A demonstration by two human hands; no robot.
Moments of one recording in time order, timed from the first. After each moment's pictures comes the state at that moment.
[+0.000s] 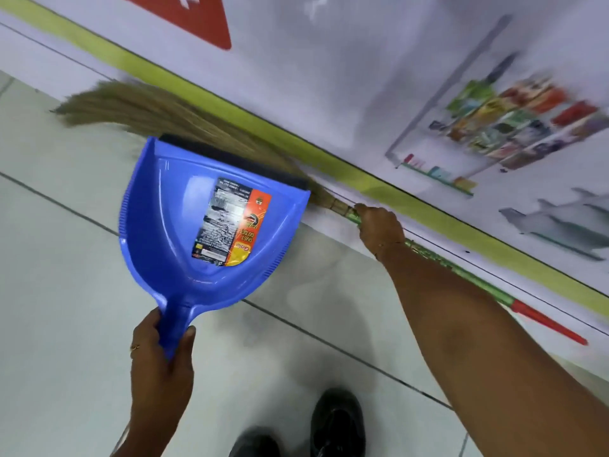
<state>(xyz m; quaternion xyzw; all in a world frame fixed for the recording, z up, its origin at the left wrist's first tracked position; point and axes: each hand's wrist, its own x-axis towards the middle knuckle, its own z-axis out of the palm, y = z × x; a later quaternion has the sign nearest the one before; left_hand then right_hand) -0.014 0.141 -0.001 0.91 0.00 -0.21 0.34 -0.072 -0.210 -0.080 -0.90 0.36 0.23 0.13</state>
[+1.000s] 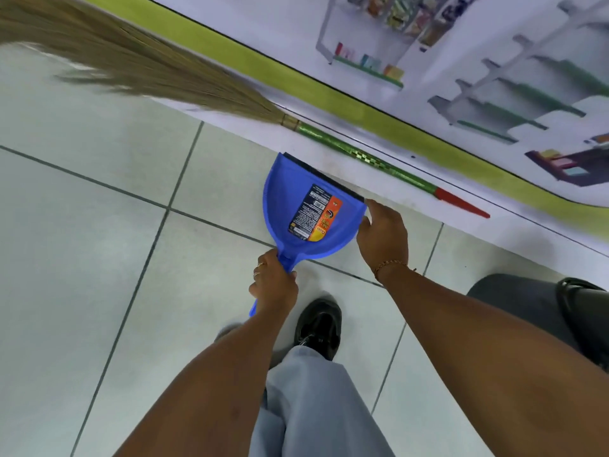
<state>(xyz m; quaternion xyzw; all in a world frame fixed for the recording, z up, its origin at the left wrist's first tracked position) -0.169 0.034 -0.030 0.87 -0.07 -0.48 0.14 -0.248 -0.120 0.000 -0.78 0.56 0.10 0.26</state>
